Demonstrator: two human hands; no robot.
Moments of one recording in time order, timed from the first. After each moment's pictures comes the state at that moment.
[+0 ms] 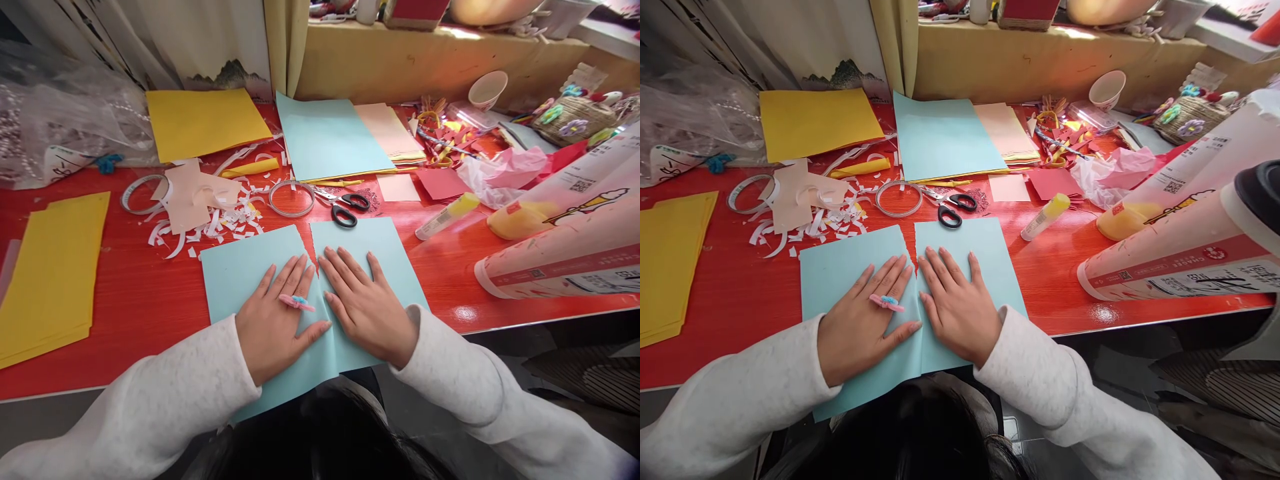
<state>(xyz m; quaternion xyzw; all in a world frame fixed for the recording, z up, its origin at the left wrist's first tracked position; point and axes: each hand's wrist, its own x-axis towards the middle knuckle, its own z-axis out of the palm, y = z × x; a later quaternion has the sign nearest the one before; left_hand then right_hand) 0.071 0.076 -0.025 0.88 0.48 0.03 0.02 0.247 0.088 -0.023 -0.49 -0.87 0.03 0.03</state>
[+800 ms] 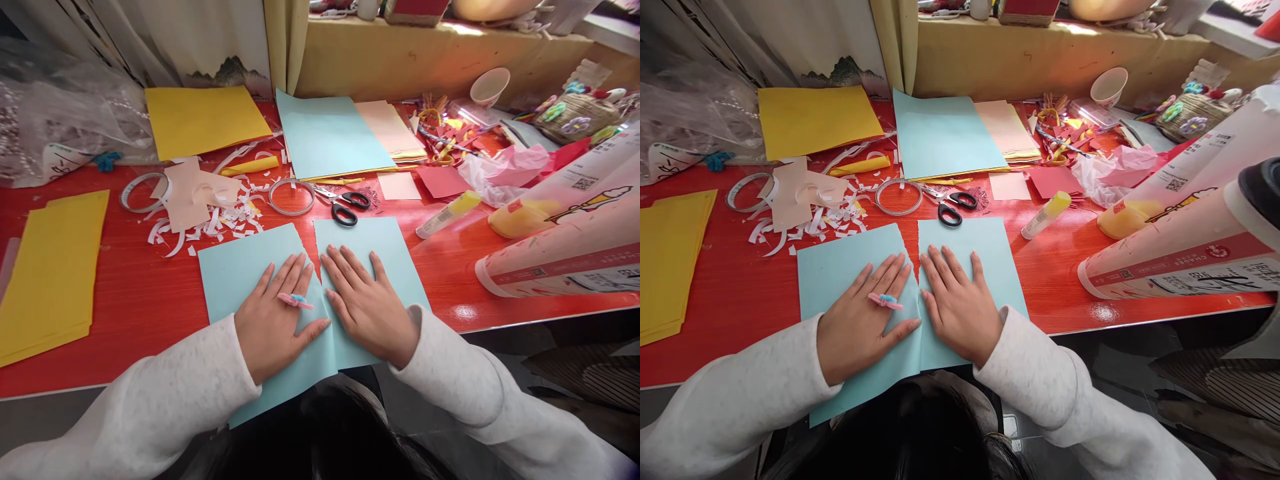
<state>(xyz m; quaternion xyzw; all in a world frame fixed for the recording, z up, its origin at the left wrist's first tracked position) 0.071 0.076 -0.025 0.87 0.48 0.05 0.02 0.247 0.087 -0.023 -0.50 -0.86 0.02 0.04</state>
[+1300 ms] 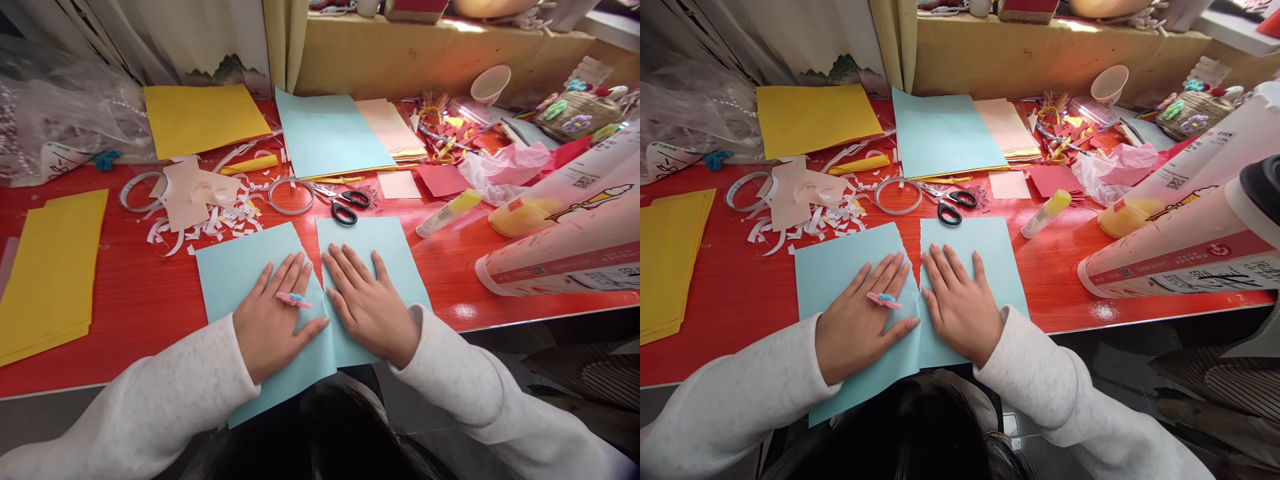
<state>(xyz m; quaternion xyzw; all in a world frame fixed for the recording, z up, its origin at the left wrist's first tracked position) 0.070 0.075 -0.025 0.87 0.49 0.03 0.02 0.248 0.086 -0.024 -0.51 -0.86 0.02 0.04</state>
